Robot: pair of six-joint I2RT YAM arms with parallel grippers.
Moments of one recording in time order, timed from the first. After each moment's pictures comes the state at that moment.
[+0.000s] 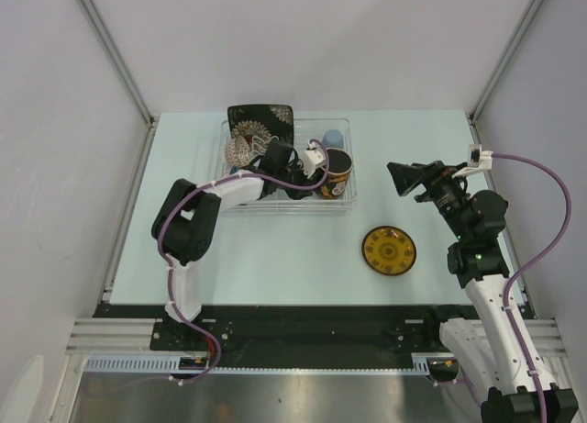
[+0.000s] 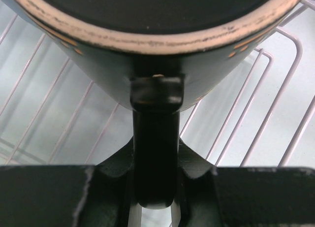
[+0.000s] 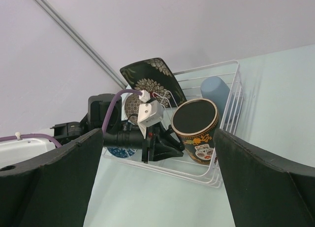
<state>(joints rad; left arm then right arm) -0.53 1.99 1.33 -0.08 0.43 0.34 0.10 0.71 0.67 0.19 -0.33 0.63</state>
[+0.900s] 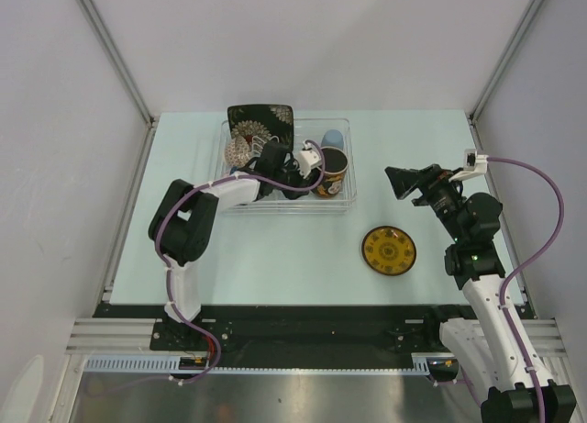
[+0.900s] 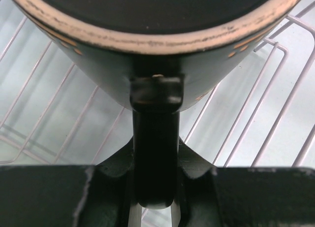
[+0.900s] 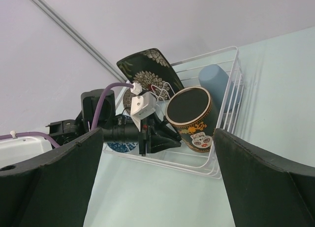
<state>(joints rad) -0.51 1.98 1.28 -0.03 0.43 0.35 0.10 0.71 0.61 0.21 -0.33 0.66</state>
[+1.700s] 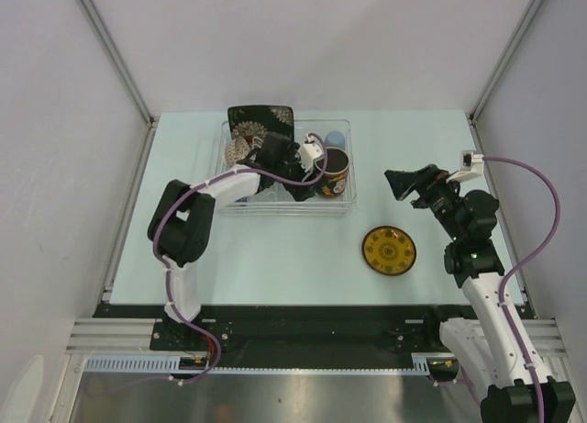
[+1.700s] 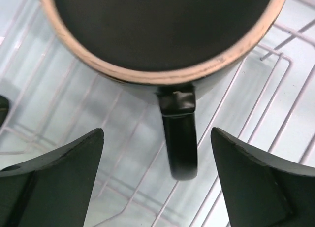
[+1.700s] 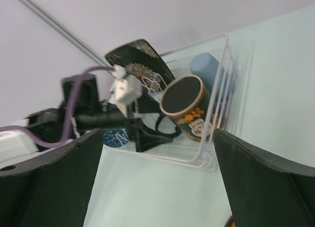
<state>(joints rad) -0.52 1.98 1.37 -0.12 0.41 0.41 0.09 0.72 0.61 0.17 -0.32 0.66</state>
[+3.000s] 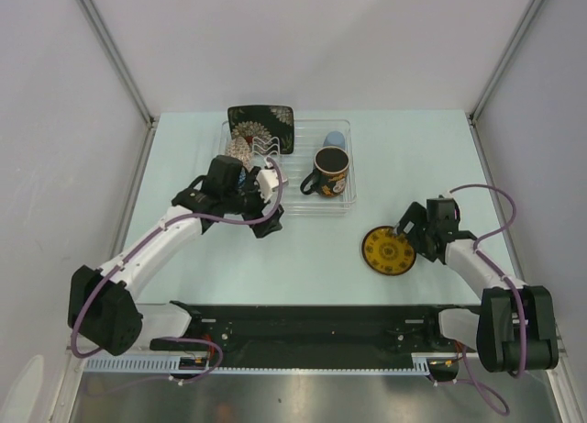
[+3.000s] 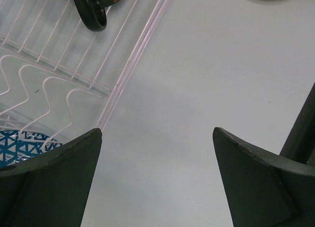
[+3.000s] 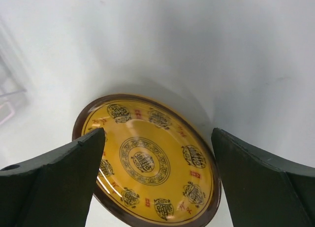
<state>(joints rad) -0.47 1.26 1.00 -0.51 0.48 0.43 0.06 1.17 0.50 -0.28 0.00 0.68</state>
